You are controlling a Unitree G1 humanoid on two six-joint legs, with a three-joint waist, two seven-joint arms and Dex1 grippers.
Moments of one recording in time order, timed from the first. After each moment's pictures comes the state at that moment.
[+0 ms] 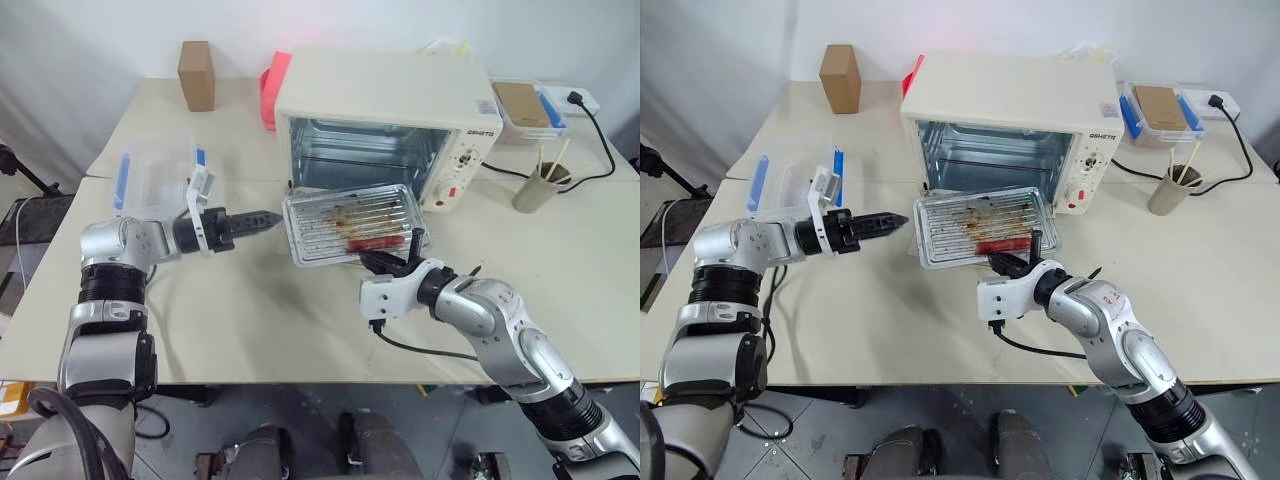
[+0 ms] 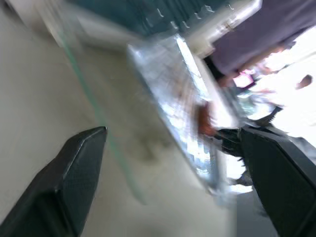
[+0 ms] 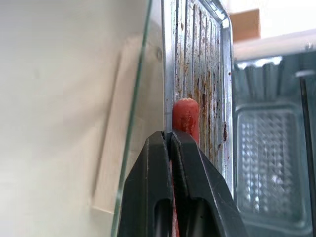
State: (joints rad) left arm -0.91 0.55 0.15 0.58 -0.56 1.21 -1.03; right arm -0.38 -0.62 0.34 -0.39 -0.63 0.05 0.68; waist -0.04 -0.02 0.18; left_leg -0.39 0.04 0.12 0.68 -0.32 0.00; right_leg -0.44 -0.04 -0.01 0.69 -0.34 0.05
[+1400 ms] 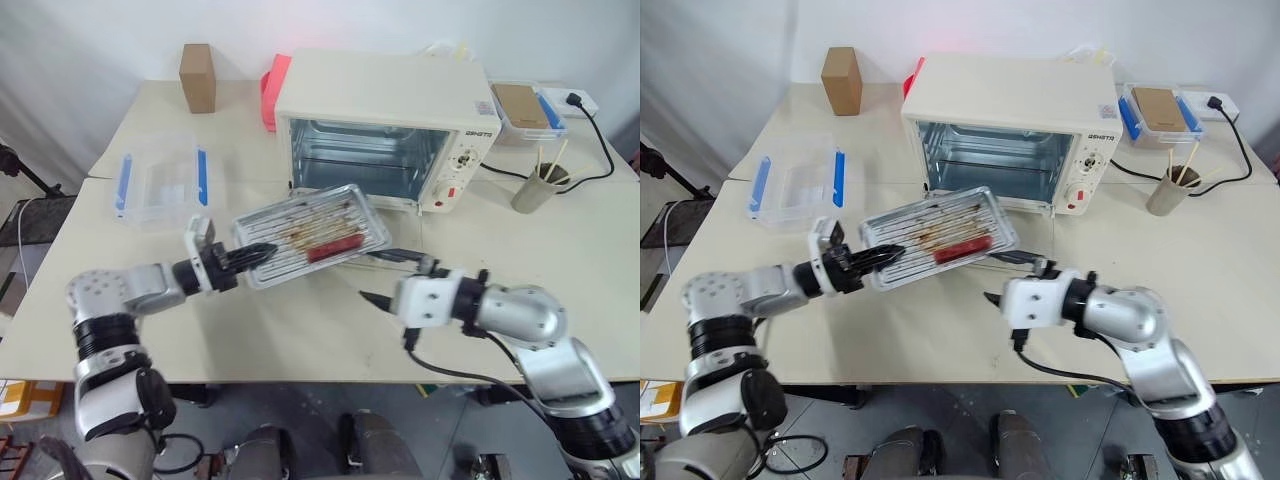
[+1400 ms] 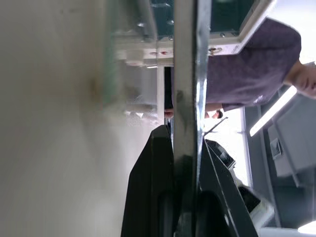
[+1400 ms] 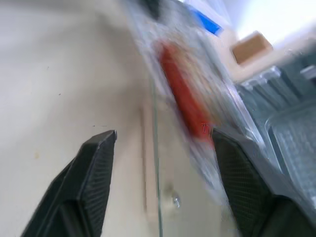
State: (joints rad) left arm -0.61 0.51 0.59 0.51 -1.33 1.61 -0.18; right arm -0.19 -0.64 -0.02 -0.48 0.02 0.05 0.90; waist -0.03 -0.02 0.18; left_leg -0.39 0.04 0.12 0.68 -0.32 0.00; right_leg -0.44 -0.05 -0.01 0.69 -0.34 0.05
